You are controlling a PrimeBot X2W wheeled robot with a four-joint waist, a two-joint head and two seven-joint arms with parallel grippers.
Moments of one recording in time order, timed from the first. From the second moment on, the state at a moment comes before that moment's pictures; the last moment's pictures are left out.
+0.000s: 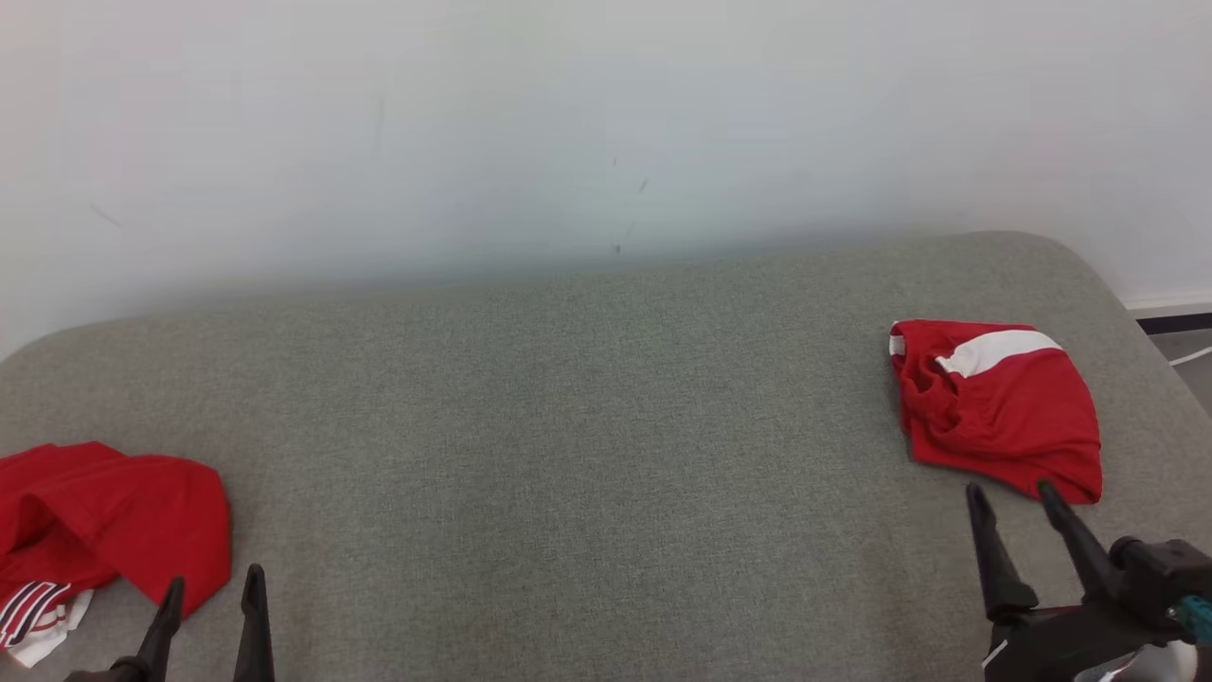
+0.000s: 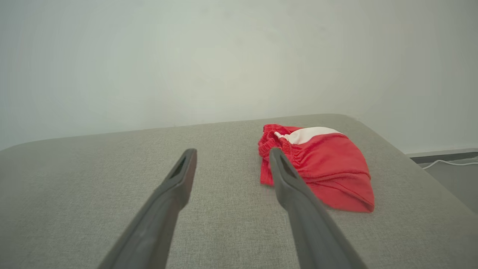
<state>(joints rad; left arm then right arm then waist) 0.08 0.28 -0.20 0.12 -0.37 0.12 -0.23 0.00 -0.38 0.26 0.15 0.59 -0.12 -0.23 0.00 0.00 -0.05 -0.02</state>
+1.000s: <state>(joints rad) 0.08 0.27 -0.19 0.09 -0.26 0.12 -0.16 0.04 -0.28 0.13 0.09 0.43 -0.12 -0.21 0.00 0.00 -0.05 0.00</state>
